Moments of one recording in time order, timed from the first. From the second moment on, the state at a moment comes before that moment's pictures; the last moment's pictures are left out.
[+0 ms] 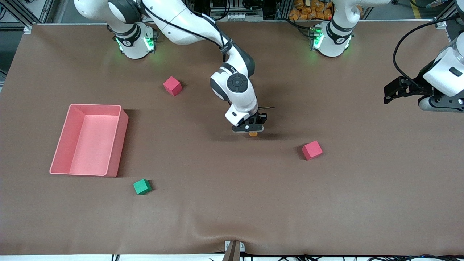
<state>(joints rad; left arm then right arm) -0.15 0.05 0.03 -1.51 0.01 1.56 -0.02 0.92 0.86 -0.04 -1.38 0.19 2.43 0.82</state>
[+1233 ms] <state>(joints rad) -0.14 0.07 0.04 -1.50 0.01 1.57 -0.02 0.95 0.81 -0.15 -1.32 0.15 2.34 0.79</state>
